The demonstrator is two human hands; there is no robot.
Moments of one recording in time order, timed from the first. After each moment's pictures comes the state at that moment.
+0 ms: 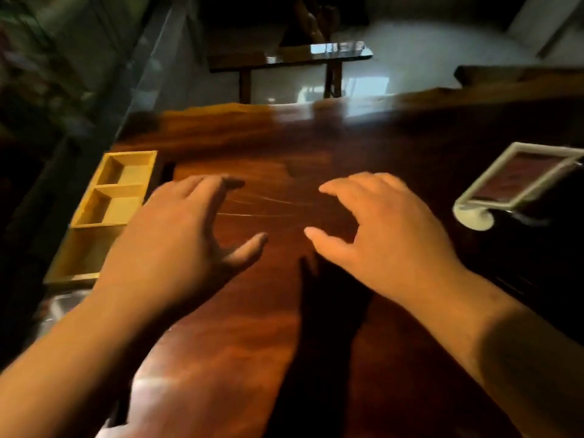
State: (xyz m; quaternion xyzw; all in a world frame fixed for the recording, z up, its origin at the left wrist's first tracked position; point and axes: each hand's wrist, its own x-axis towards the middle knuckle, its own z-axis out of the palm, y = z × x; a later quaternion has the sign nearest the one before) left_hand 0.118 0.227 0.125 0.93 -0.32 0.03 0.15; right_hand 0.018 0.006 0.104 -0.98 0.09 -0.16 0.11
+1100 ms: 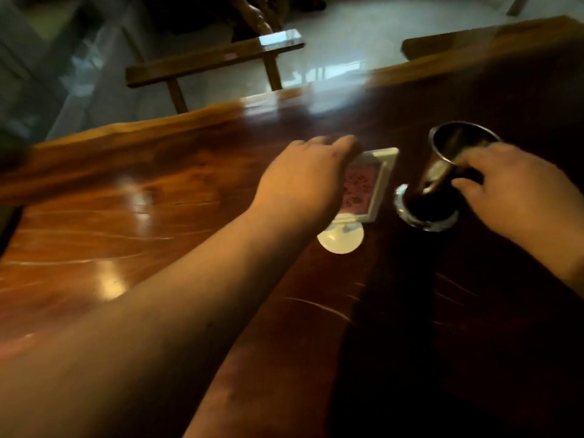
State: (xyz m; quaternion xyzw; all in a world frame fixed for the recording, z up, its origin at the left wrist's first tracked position) left_hand 0.060 -0.232 0.051 0.85 -0.49 0.09 0.17; right_hand -0.115 -0.446 0.040 -0.95 0.31 -0.08 0.03
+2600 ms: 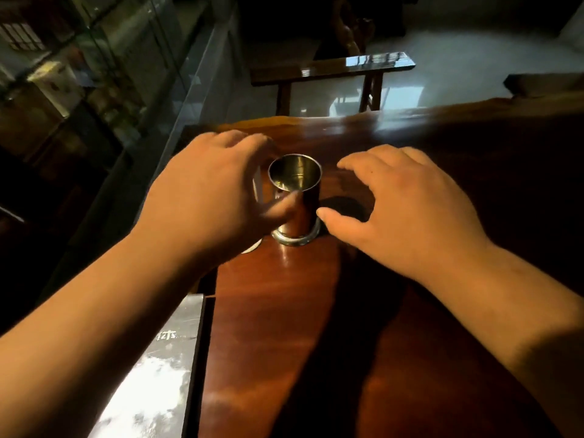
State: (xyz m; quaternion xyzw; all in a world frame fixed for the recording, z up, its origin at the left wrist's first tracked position) left_hand 0.208 0.260 0.139 0.91 -0.37 0.16 0.11; right_hand 0.101 0.054 0.116 -0.98 0.06 -0.19 0.07
